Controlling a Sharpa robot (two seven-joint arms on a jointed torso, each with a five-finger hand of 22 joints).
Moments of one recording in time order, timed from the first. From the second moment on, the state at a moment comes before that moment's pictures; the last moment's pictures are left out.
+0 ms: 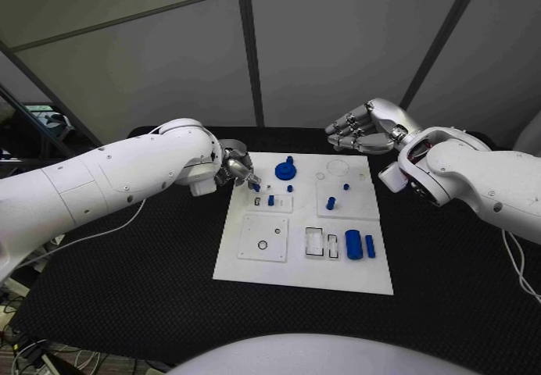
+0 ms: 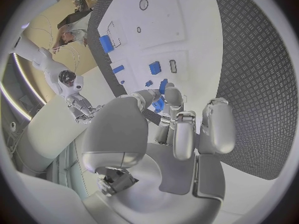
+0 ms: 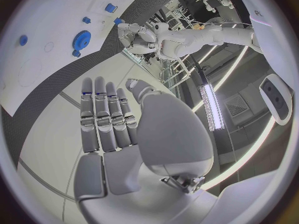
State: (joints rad) left arm 1.23 -0.66 0.06 1.26 -1.03 0.20 -0.44; left_hand 1.22 -0.15 0.59 0.13 0.36 0.97 0.06 0.53 0.51 1.21 0.01 0.98 0.71 1.46 -0.06 1.55 1.31 0.05 1.44 0.04 1.32 1.31; right arm 1.22 -0.78 0.06 1.43 -0.88 -0.30 0.16; right_hand 1.41 -0.12 0.30 0.13 0.40 1.01 0.20 0.07 0.07 1.18 0.13 0.10 0.07 1.21 0.08 0.09 0.30 0.18 1.01 0.19 0.27 0.18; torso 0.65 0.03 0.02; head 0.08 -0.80
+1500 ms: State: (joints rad) left arm 1.15 -0.72 0.05 1.38 -1.13 0.05 -0.45; left_hand 1.20 -0.16 0.60 0.13 0.37 0.98 0.06 0.53 0.51 1.23 0.00 0.98 0.73 1.47 -0.07 1.55 1.31 0.05 1.45 0.04 1.34 1.31; right arm 1.22 -0.78 0.06 1.43 -0.89 -0.30 0.16; right_hand 1.40 -0.11 0.30 0.13 0.40 1.01 0.20 0.07 0.07 1.18 0.13 0.10 0.07 1.21 0.08 0.09 0.30 0.18 1.01 0.19 0.27 0.18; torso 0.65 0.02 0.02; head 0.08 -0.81
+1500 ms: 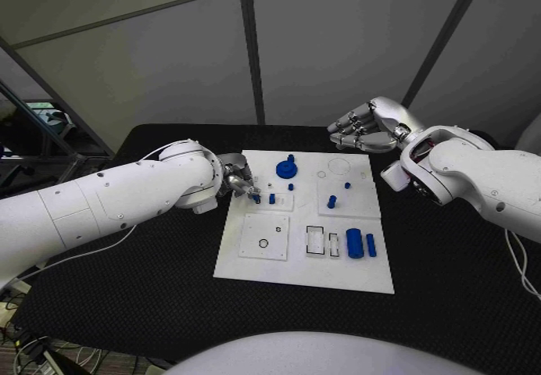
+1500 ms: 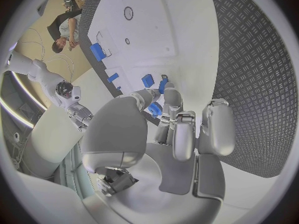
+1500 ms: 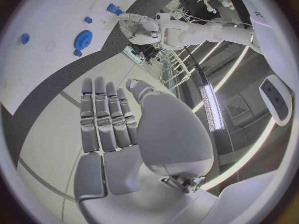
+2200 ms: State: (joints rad) left arm 1.15 -0.72 0.06 1.38 -1.14 0.07 -0.46; left_hand 1.20 -0.17 0.60 0.12 0.37 0.98 0.06 0.53 0.51 1.23 0.00 0.98 0.73 1.47 -0.07 1.55 1.31 0.05 1.45 0.04 1.34 1.31; right arm 1.22 -0.78 0.06 1.43 -0.89 -0.30 0.16; right_hand 1.40 -0.11 0.30 0.13 0.40 1.01 0.20 0.07 0.07 1.18 0.13 0.10 0.07 1.21 0.08 0.09 0.30 0.18 1.01 0.19 0.27 0.18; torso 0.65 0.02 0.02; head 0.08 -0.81
